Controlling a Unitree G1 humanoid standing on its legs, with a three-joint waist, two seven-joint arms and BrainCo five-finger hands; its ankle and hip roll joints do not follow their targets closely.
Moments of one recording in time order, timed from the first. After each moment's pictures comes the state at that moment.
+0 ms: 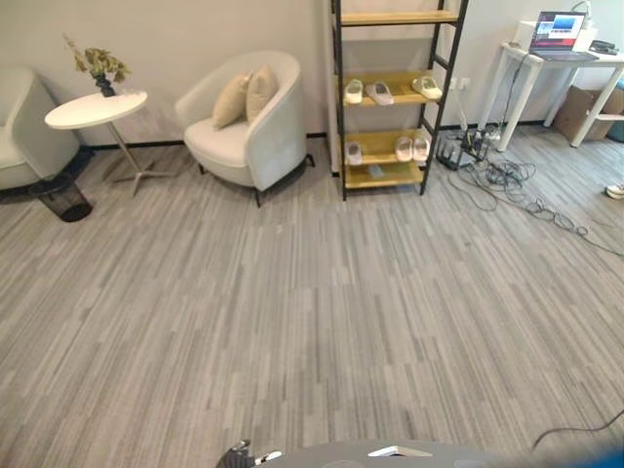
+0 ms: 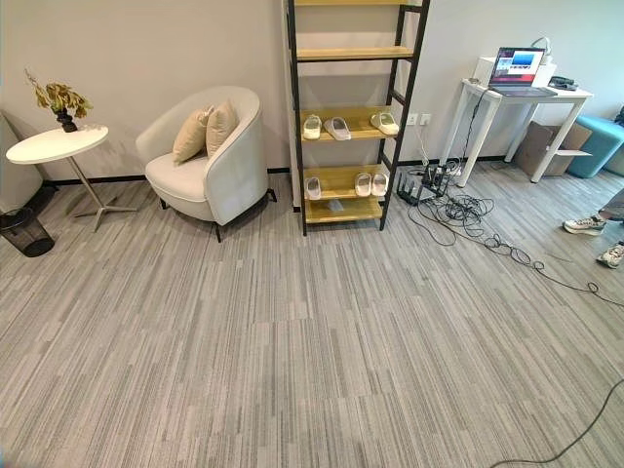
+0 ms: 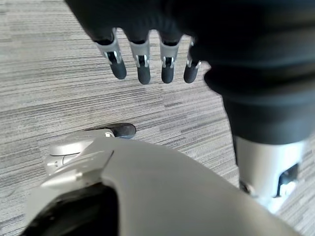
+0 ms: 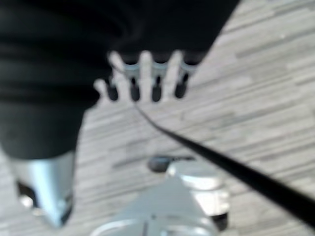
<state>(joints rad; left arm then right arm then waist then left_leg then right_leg) 0.10 0.21 -0.23 1.29 -0.14 -0.18 0.00 0.13 -0.25 0.09 1.41 0.29 -0.09 -0.02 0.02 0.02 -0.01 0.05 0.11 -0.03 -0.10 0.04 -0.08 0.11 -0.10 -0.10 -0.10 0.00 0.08</state>
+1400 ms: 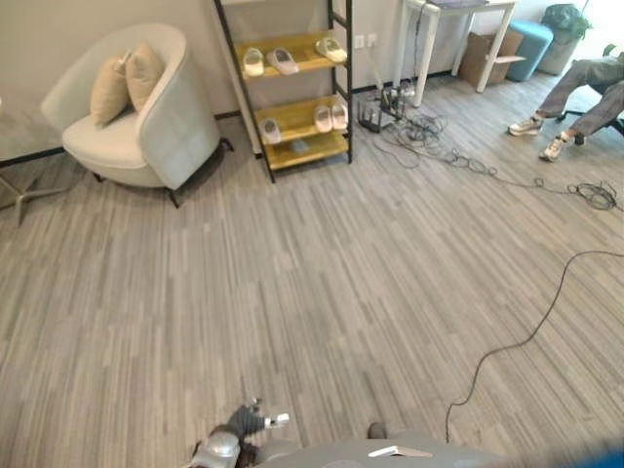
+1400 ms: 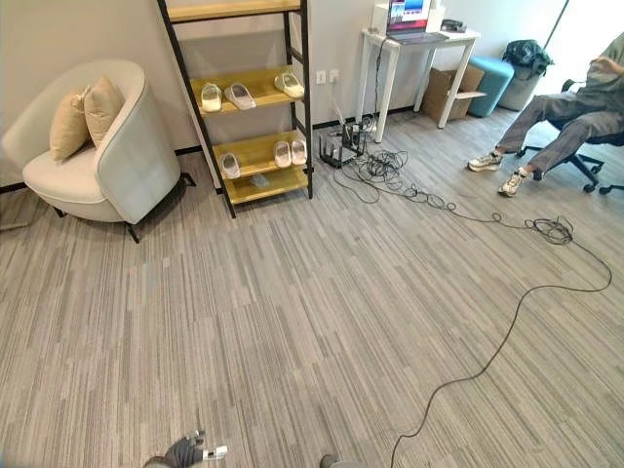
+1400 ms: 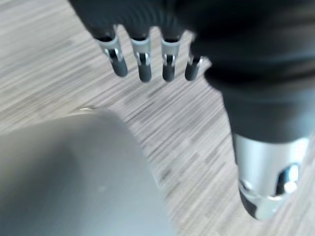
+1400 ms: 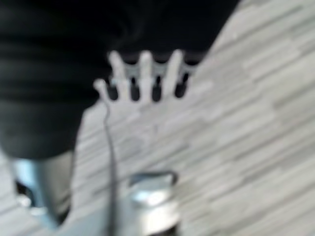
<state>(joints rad) -0.11 0.23 -0.31 1.28 -0.14 -0.16 0.02 0.11 -0.25 0.15 1.37 0.25 -0.08 -0.04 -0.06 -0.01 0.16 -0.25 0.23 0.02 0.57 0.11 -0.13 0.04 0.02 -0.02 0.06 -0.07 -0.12</state>
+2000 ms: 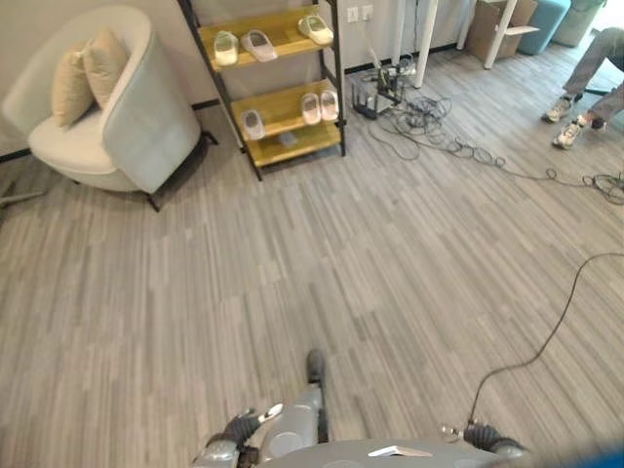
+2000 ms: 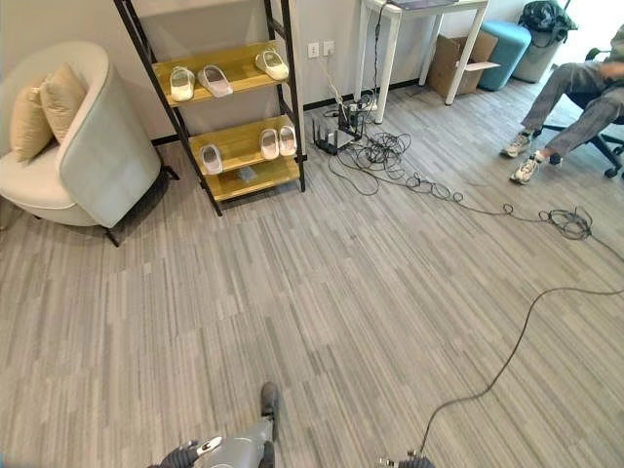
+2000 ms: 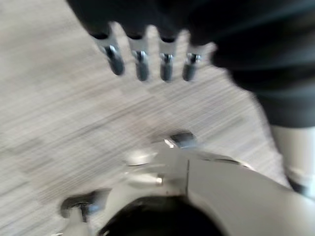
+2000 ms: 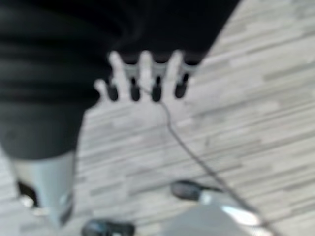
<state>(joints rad) -0.02 0.20 -0.18 1.40 -0.18 -0.14 0.01 0.00 -0.22 0.24 1.38 0.15 -0.07 -0.02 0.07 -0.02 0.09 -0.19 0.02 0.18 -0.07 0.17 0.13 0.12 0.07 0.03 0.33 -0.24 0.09</state>
